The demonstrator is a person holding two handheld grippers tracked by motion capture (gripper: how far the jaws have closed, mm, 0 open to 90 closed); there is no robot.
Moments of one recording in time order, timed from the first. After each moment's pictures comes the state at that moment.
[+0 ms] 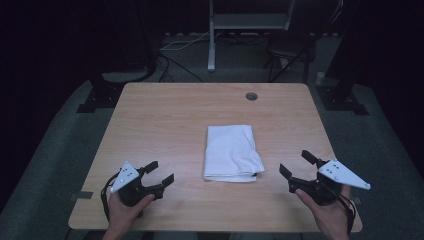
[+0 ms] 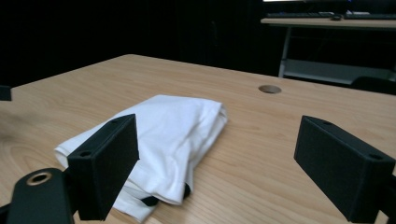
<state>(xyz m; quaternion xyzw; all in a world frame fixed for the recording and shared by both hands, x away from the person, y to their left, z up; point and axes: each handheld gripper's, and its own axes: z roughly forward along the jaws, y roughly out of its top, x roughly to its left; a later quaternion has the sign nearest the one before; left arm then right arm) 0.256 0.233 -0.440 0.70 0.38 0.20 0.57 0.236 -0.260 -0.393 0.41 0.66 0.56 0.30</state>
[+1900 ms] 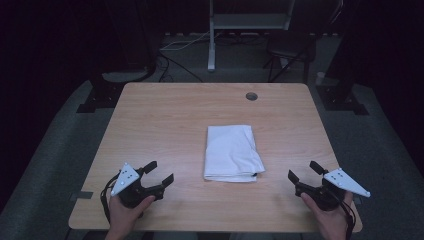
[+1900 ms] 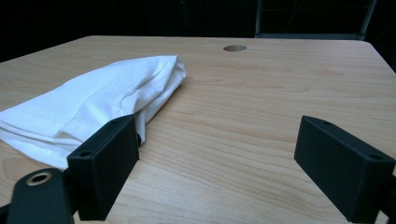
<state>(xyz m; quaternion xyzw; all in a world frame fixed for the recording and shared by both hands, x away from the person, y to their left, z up) 0.252 0.232 -0.440 0.70 0.38 0.22 0.57 0.239 -0.287 -0.444 0.47 0.64 0.53 0.30</state>
